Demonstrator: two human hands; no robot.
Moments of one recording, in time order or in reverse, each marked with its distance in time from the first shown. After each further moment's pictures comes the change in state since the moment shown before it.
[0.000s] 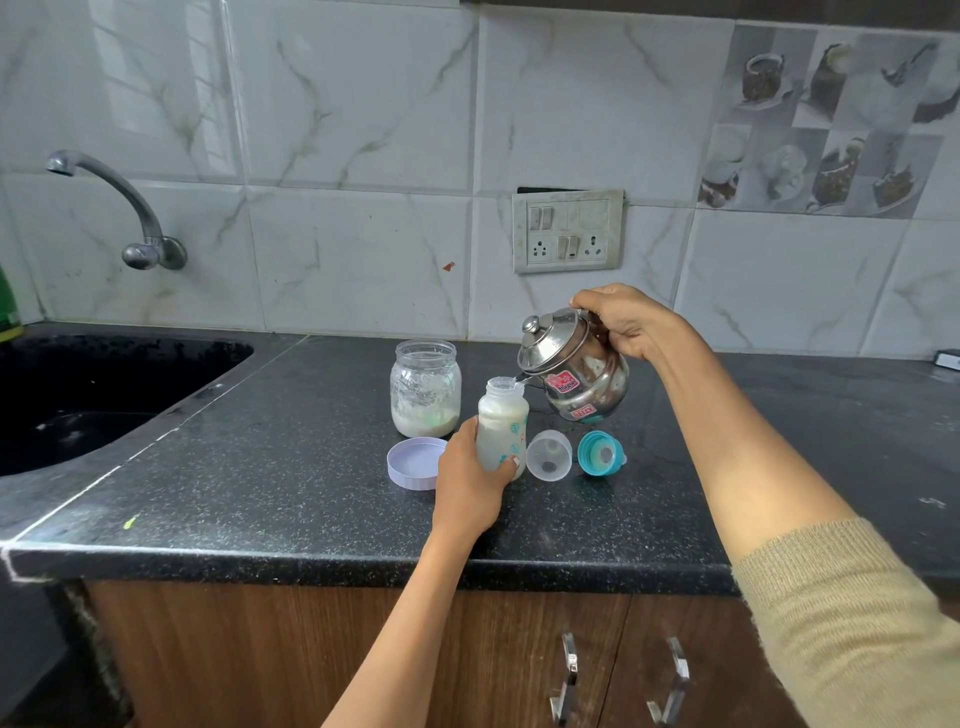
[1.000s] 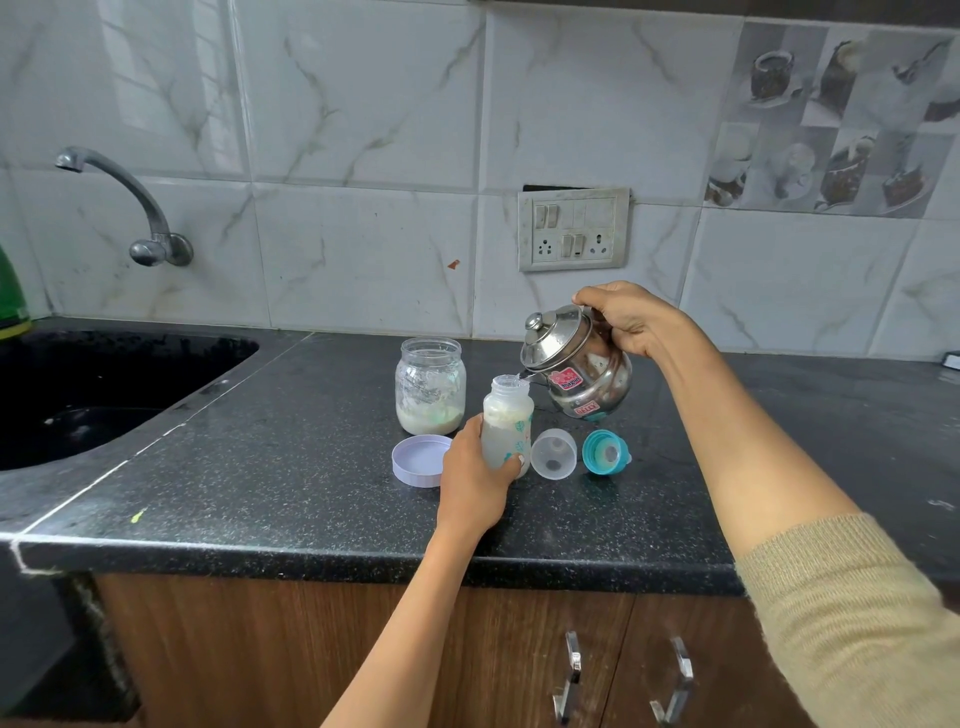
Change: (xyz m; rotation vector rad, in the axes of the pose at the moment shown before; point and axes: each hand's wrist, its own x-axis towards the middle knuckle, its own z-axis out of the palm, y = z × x) left_hand 0.002 -0.003 0.001 0.013 0.007 0.001; right_hand 0.005 0.000 0.002 0.025 -0.003 0.003
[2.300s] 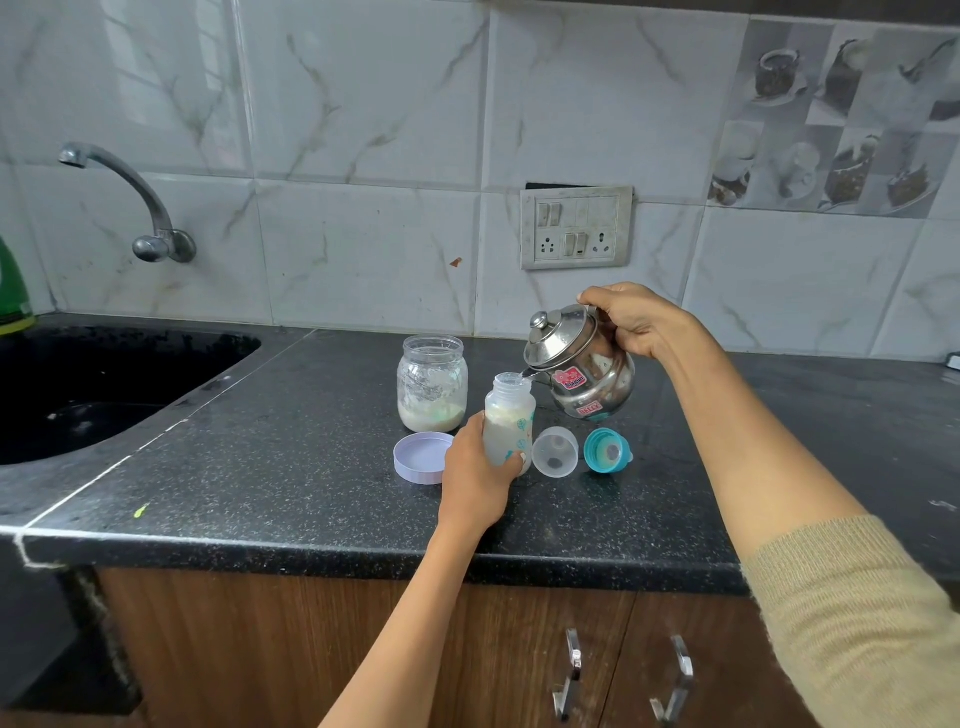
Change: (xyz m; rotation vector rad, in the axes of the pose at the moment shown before) left_hand 0.001 -0.002 0.001 -0.001 0.000 0.014; right_hand -0.001 0.003 -0.003 0.012 -0.008 0.006
